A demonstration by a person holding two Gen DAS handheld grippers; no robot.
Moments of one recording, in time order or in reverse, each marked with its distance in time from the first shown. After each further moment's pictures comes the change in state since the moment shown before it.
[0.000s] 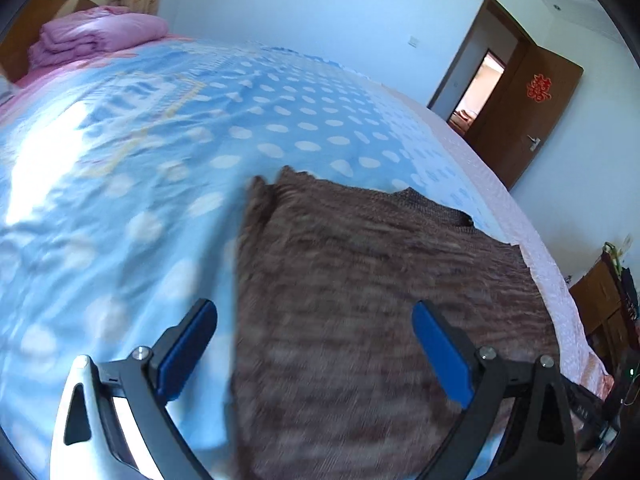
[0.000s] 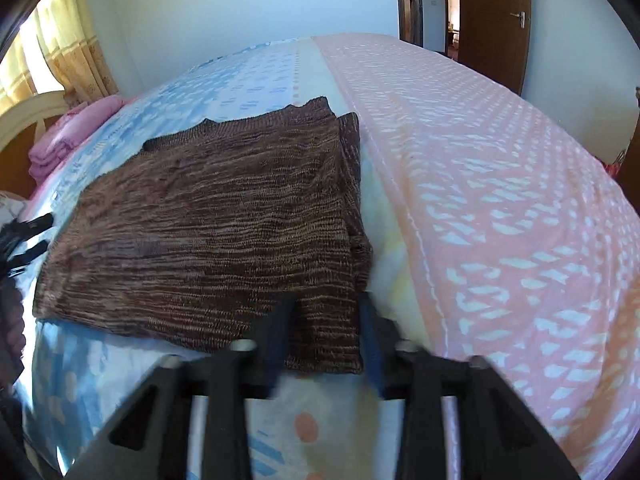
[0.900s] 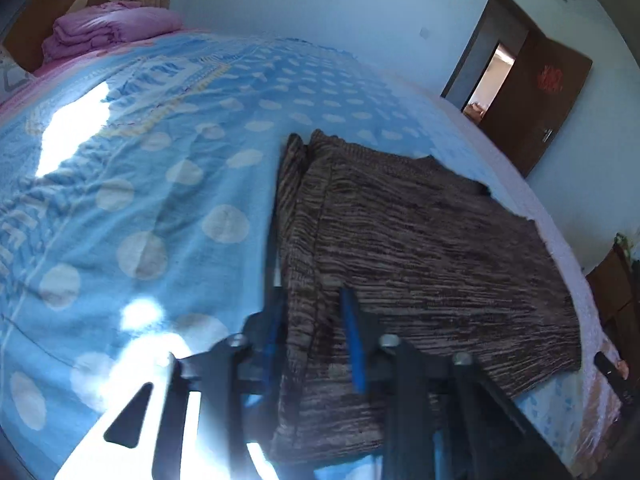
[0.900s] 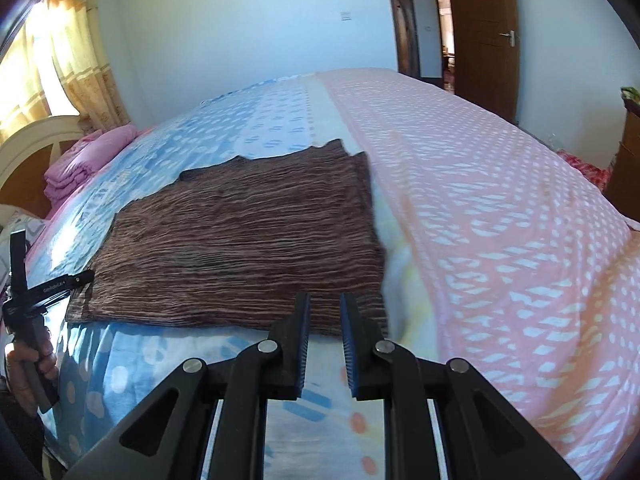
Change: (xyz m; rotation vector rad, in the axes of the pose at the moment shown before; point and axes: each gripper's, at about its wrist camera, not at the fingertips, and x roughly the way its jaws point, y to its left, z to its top) left arm 0.004 0.016 -0.029 -0.009 0.017 0.007; right arm -0.059 0.029 -0.016 -0.011 -0.131 0.032
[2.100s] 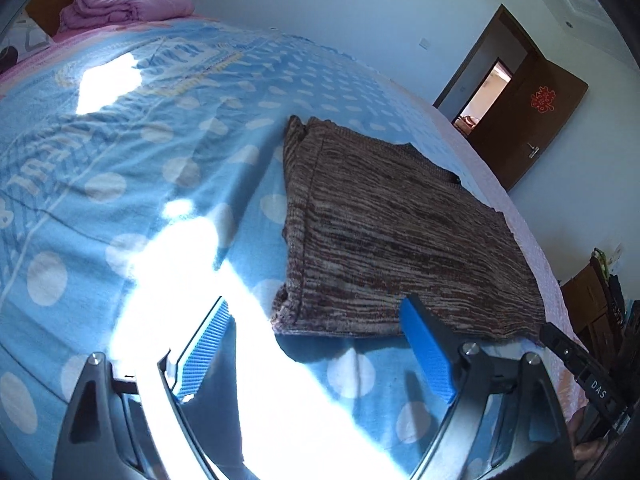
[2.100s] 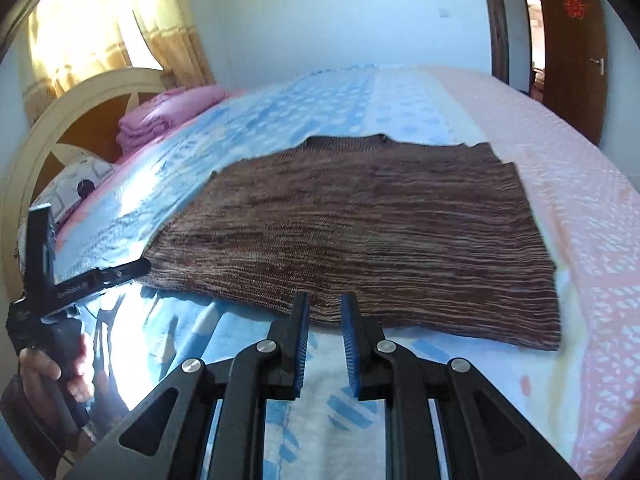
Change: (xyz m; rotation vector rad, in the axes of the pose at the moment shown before) left arm -0.041 0.012 -0.040 -0.084 0.012 -0.059; right arm 0.004 0.098 -0.013 -0.158 0.033 0.232
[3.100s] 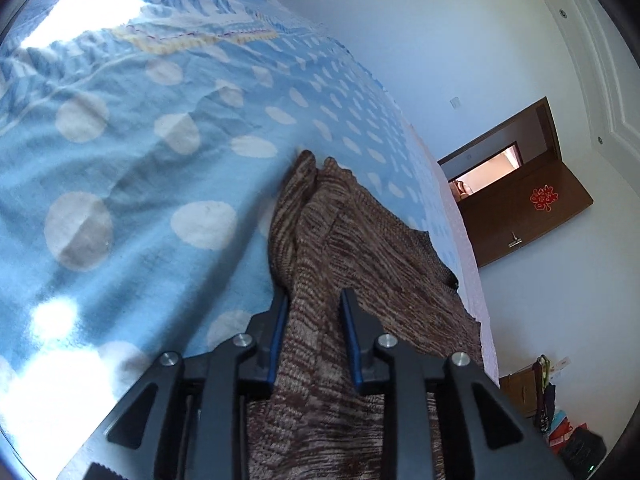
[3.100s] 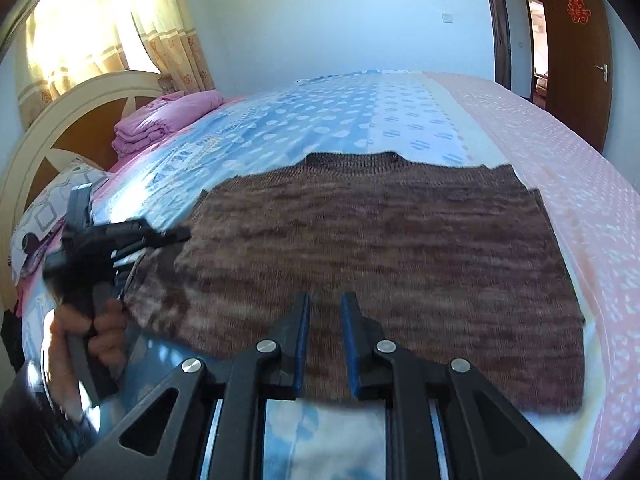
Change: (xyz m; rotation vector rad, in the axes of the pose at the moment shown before) left arm 0.077 0.016 0.061 -0.338 -0.024 -0.163; right arm 0.060 0.004 0.054 0.013 -0.026 0.016
